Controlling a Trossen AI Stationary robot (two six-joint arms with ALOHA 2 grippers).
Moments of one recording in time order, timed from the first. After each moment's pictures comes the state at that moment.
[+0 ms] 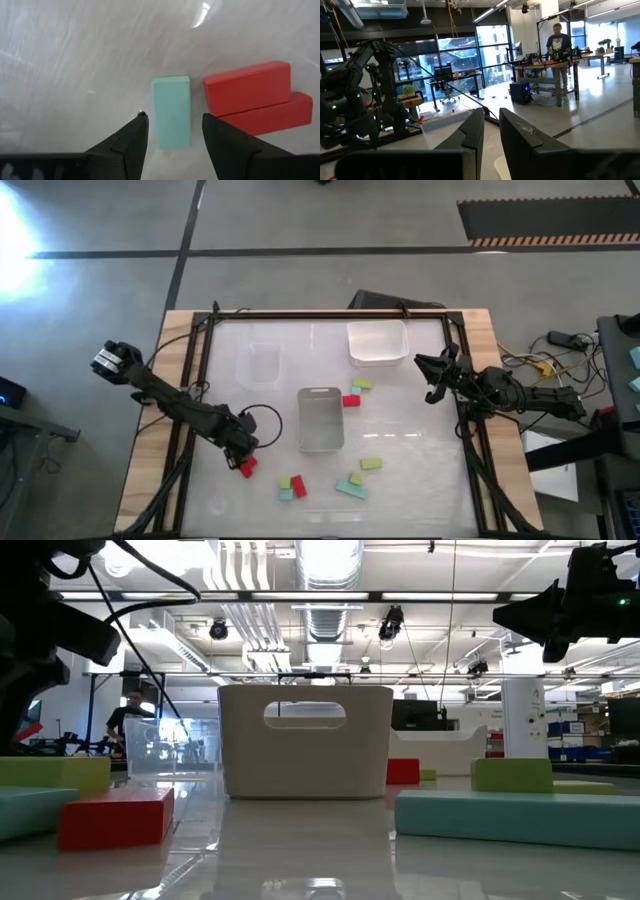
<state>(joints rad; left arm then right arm) -0.51 1.36 0.78 -0.95 -0.01 -0.99 -0.06 0.03 0.01 0.23 0.38 0.05</state>
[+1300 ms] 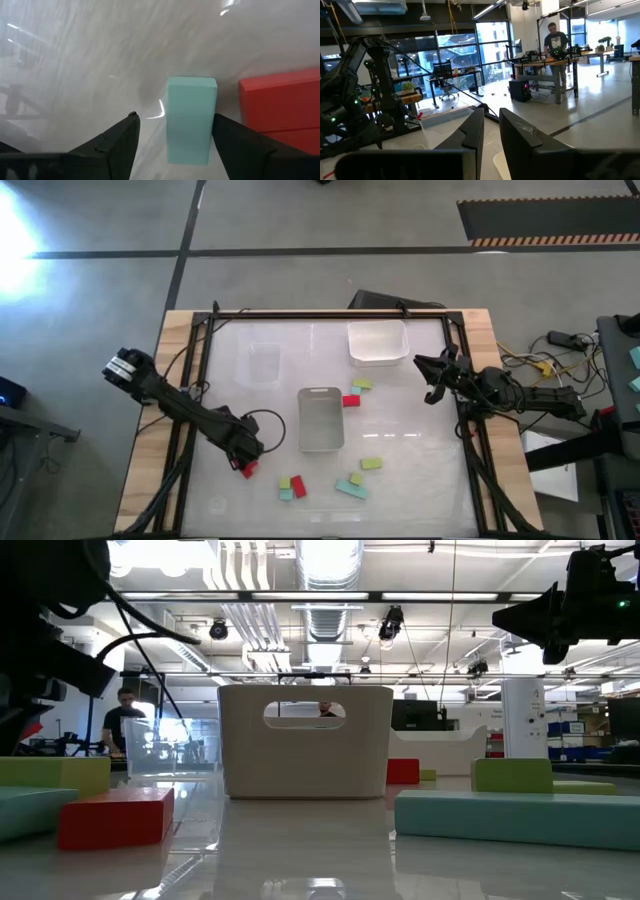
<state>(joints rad) -0.51 1.51 0.78 -0.95 -0.01 -1.01 -0.06 0.03 0.01 0.21 0.38 0.05</state>
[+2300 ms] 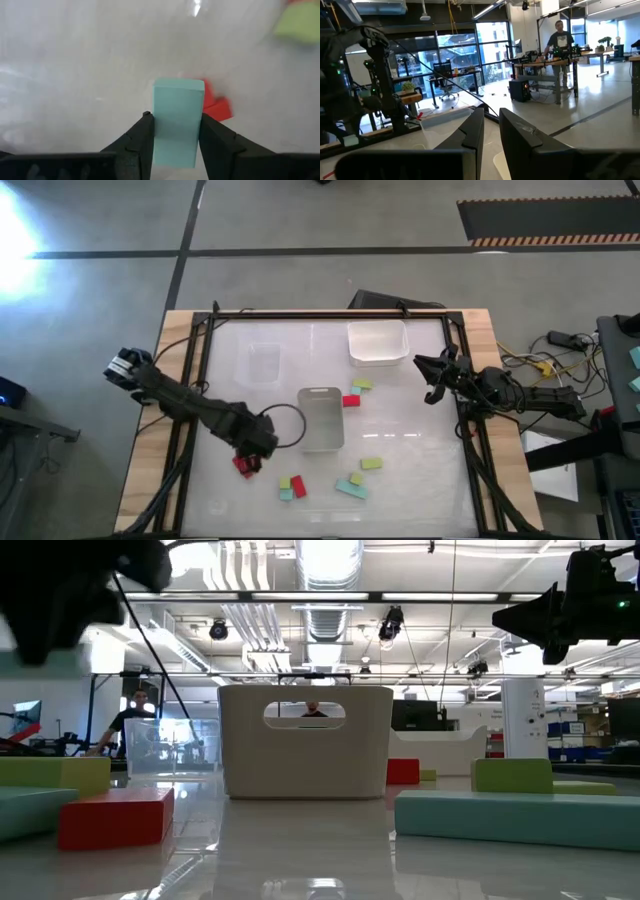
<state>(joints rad) -0.44 1.52 1.20 -1.20 0.01 -0.79 -0.06 0.03 0.01 0.21 0.38 0.05</state>
